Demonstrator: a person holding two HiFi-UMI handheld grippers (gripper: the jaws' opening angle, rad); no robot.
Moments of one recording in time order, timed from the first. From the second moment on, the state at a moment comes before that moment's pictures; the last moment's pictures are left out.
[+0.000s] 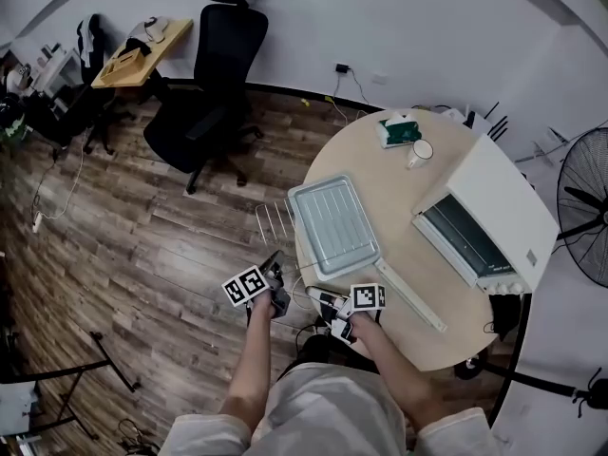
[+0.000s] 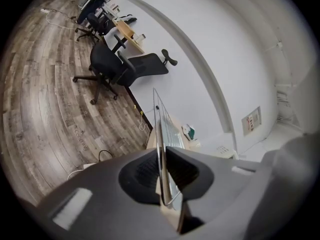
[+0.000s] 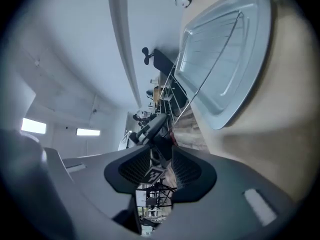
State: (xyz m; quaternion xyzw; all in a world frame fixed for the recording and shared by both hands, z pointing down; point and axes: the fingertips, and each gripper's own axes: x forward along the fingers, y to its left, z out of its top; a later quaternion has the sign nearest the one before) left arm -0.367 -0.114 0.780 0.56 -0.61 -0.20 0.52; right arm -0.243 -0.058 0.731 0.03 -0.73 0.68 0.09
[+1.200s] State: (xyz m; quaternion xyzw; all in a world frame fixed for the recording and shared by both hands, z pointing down) left arm -0.392 -0.071 0.773 0.54 -0.70 -0.14 0.45; right arm -0.149 -0.079 0.708 0.16 -0.79 0.59 0.03
